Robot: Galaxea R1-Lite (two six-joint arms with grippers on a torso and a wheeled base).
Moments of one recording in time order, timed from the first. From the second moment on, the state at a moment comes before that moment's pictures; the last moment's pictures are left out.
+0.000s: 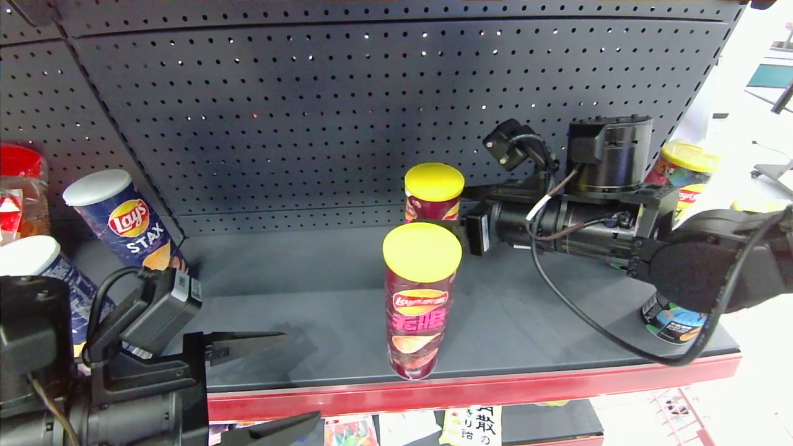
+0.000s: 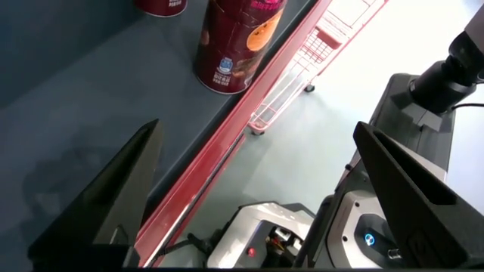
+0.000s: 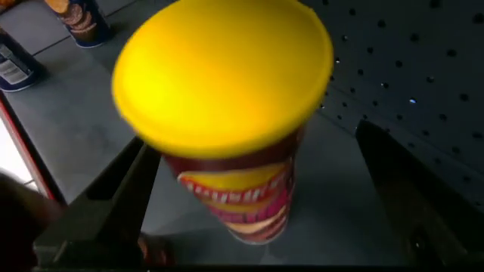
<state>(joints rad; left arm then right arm) -0.47 1.29 -0.33 -0.56 -0.56 0.02 0.57 1.81 -1.10 -0.50 0.25 -0.13</state>
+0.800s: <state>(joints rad) -0.47 1.32 -0.36 -0.56 -0.54 0.03 0.58 1.57 -0.84 -0.49 0.17 -0.13</state>
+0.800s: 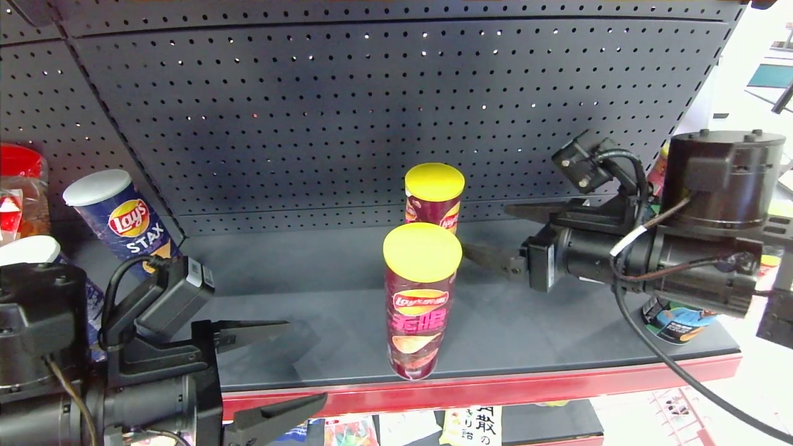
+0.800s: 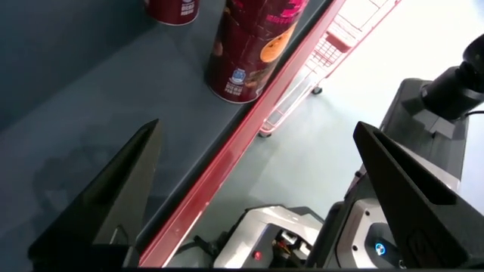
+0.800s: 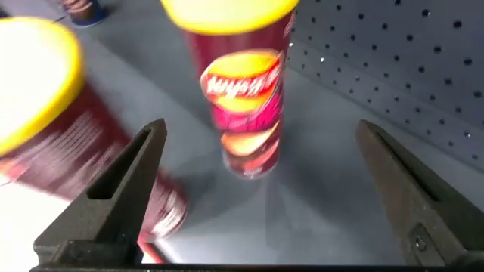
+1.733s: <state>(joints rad) -0.47 1.01 -0.23 -0.45 -0.09 0.15 0.62 0.96 -0.55 -0.08 -0.03 -0.12</state>
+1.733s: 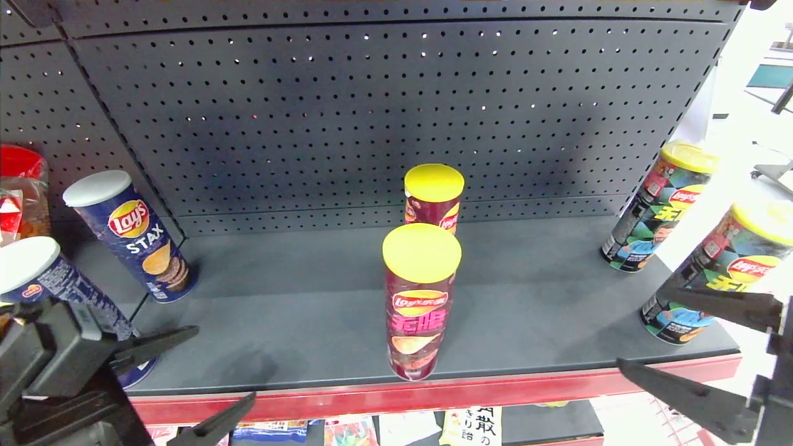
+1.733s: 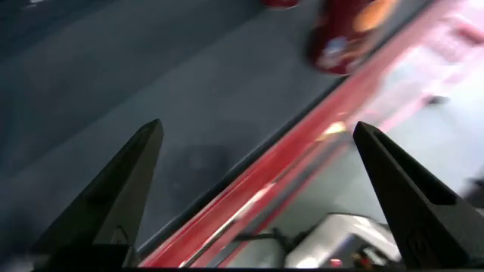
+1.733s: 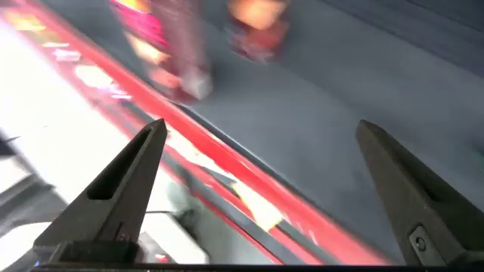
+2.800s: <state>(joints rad) -0.40 0.12 -0.40 0.55 0.31 0.22 0.16 0.42 -0.36 0.21 -0.21 -0.07</state>
